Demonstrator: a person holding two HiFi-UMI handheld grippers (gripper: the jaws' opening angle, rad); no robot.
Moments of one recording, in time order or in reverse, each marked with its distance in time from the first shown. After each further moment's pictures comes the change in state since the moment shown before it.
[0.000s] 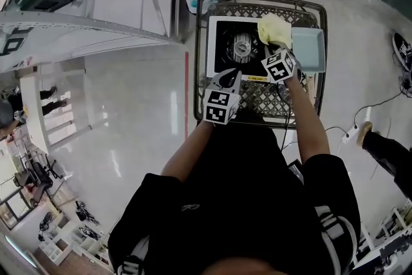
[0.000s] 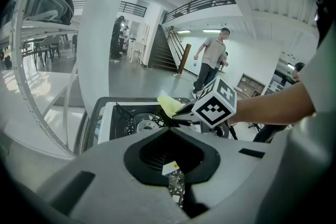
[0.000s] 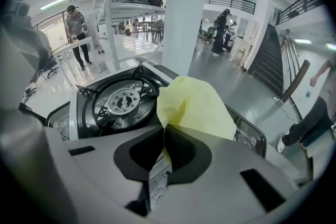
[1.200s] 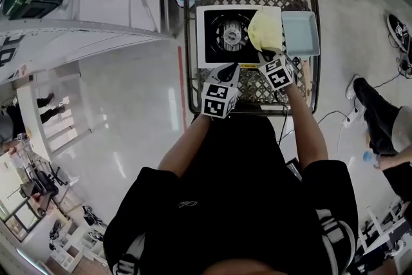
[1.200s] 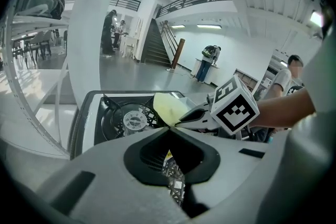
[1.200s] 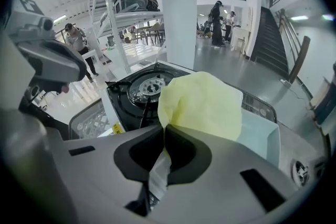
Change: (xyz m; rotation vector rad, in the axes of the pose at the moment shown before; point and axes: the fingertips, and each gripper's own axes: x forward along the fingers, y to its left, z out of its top) left arm 0.009 -0.027 -0.026 0.030 0.052 -0.066; right arm -0.040 0.050 -0.047 0.129 -0.018 0.110
